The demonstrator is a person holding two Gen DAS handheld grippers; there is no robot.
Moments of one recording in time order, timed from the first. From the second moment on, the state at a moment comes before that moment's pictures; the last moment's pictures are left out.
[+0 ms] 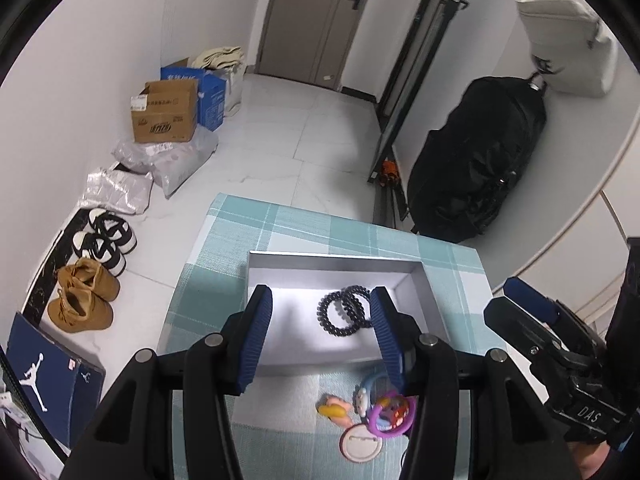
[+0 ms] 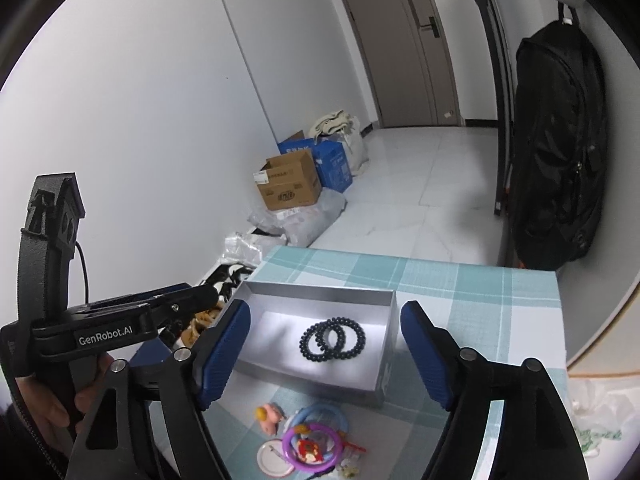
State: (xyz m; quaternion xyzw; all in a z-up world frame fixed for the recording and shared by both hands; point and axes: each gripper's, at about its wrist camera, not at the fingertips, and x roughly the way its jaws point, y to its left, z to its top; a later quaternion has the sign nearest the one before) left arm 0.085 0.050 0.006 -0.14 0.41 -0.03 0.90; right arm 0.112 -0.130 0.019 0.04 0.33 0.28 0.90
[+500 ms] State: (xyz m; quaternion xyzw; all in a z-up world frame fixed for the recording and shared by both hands) left arm 0.033 0.021 -0.025 -0.06 0.45 -0.05 0.89; right arm 0.070 -0.160 0.000 0.05 0.36 0.24 0.90
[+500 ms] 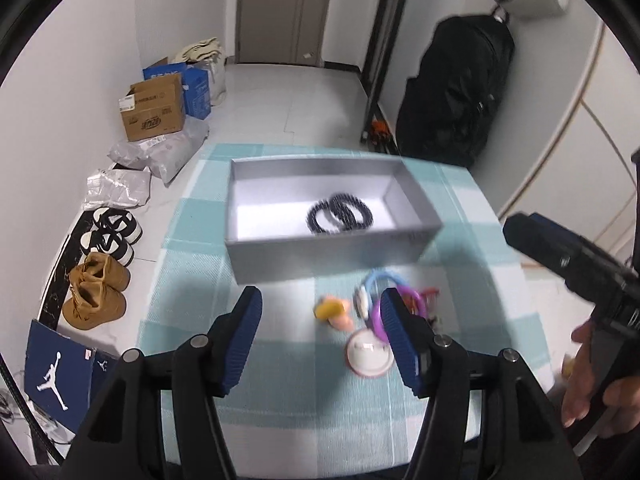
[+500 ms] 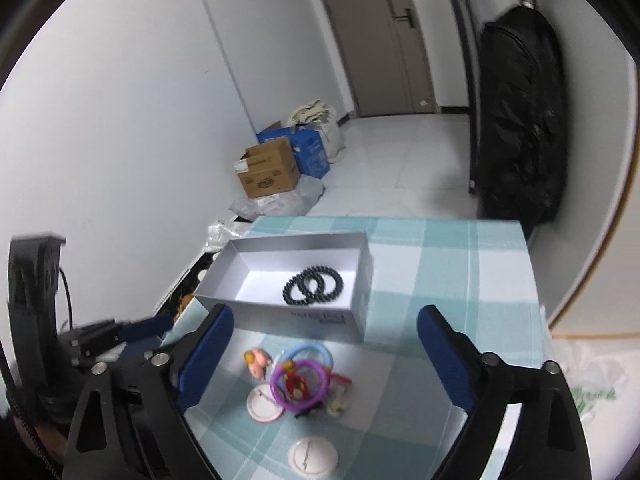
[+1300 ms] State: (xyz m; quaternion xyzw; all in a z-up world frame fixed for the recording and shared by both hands) left arm 0.042 -0.022 -0.080 -0.01 0.55 -0.12 0.82; right arm 0.046 -0.188 -0.027 0.08 0.42 0.22 0.88
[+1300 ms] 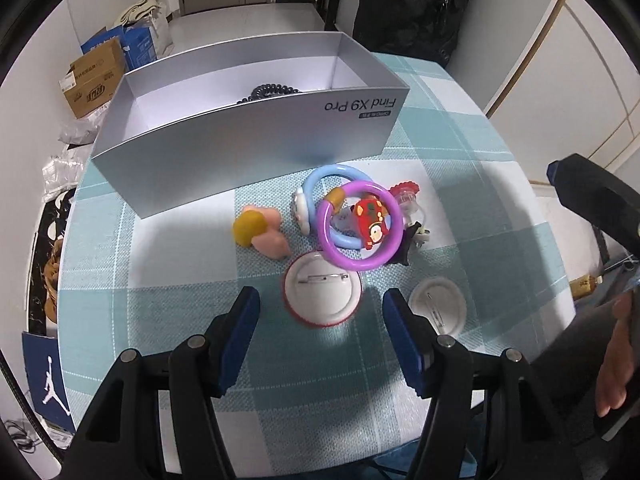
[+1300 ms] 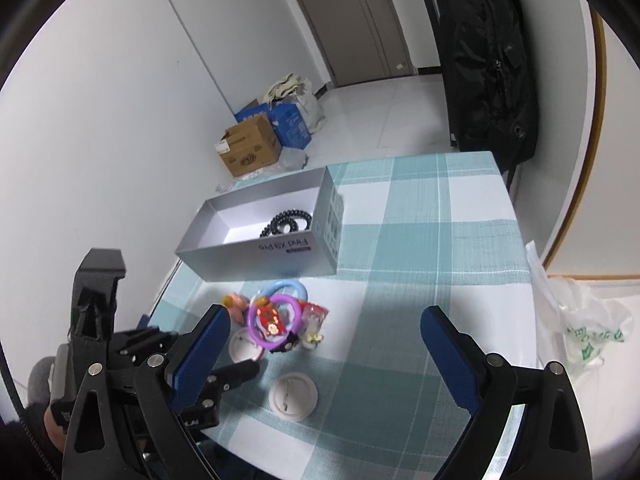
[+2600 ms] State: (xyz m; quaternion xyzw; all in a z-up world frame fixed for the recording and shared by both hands) left arm 0.038 -0.001 -0.056 -0.08 0.55 -0.16 0.82; right arm 0.040 -0.169 -0.057 0.01 0.46 0.22 0.86
